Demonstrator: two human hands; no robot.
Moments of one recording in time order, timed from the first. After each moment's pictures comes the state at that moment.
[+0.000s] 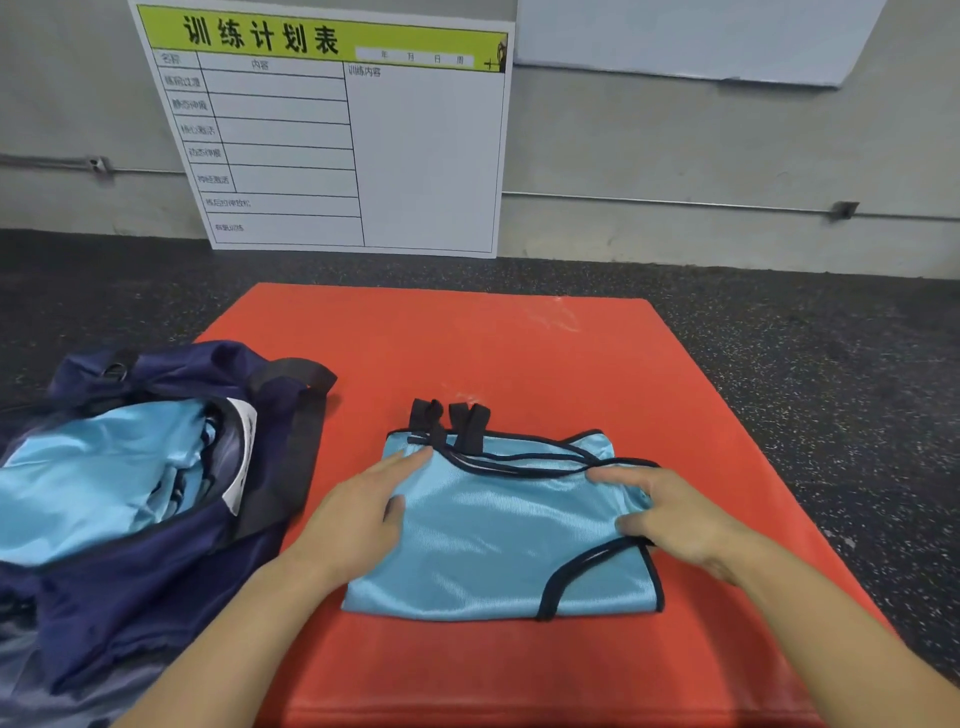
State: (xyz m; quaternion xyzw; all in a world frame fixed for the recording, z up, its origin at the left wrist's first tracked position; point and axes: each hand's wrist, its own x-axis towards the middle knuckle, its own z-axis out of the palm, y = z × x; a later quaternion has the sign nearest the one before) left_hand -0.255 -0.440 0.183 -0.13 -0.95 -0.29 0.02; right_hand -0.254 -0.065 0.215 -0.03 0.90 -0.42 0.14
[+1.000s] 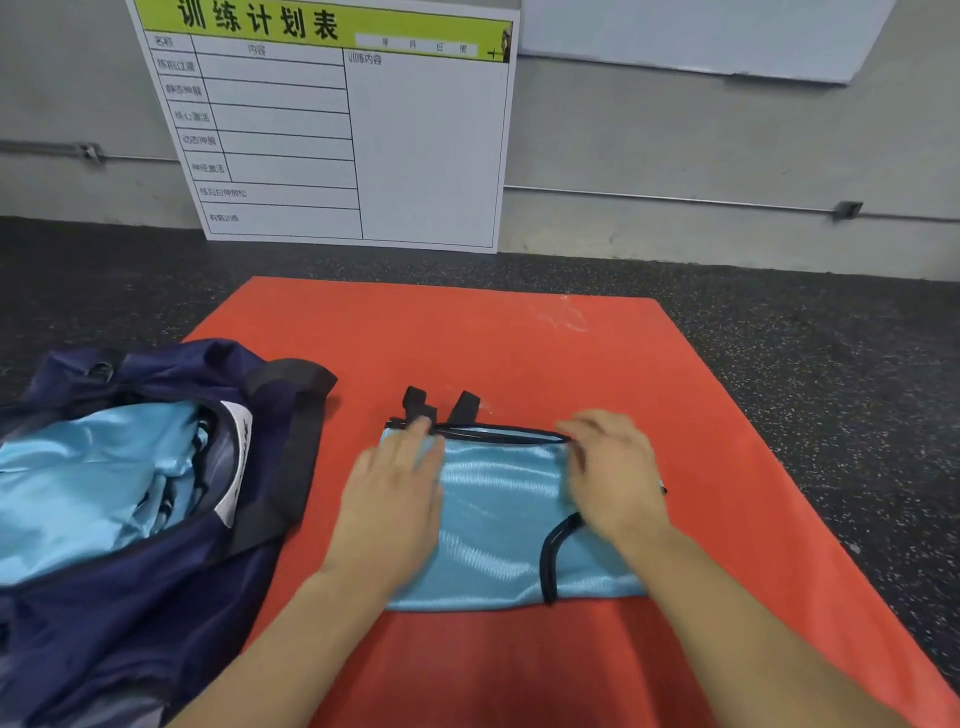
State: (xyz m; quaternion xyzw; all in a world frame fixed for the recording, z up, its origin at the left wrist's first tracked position) left_hand -0.263 -0.402 0.191 -0.13 -0.97 -0.05 0.19; right_hand -0.291 -0.148 0.211 -0.06 0.97 -0.14 -0.19
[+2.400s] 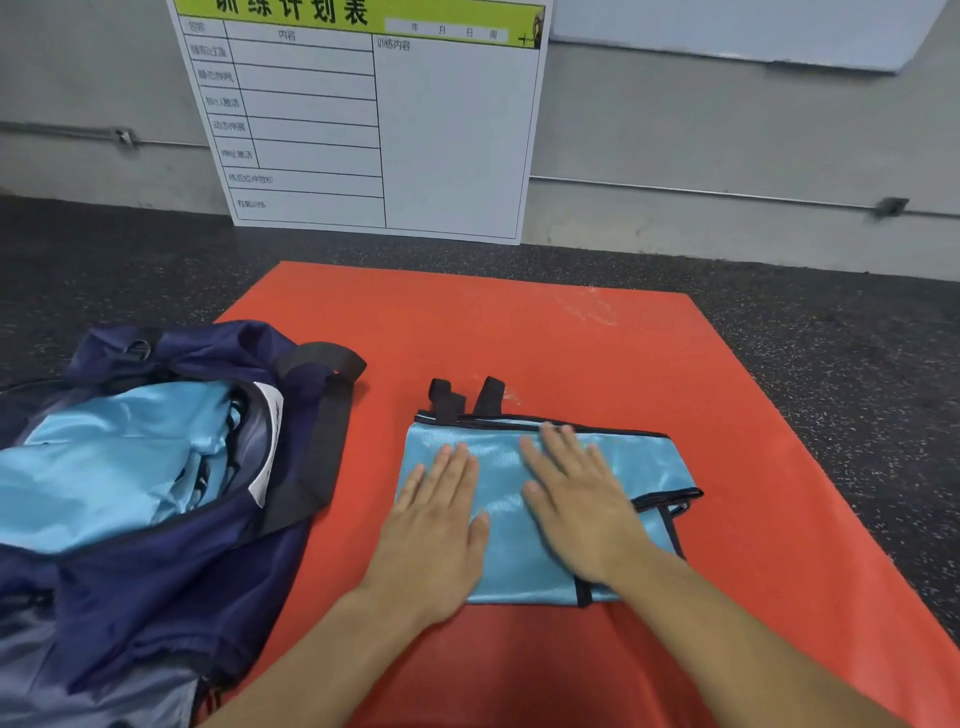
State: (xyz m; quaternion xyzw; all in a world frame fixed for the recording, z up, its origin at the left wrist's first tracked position) left_hand -0.243 -0.393 0.153 -0.13 -0.98 -0.09 0.09; right_hand -0.278 -0.191 0.181 -0.16 0.98 -0.08 0.01
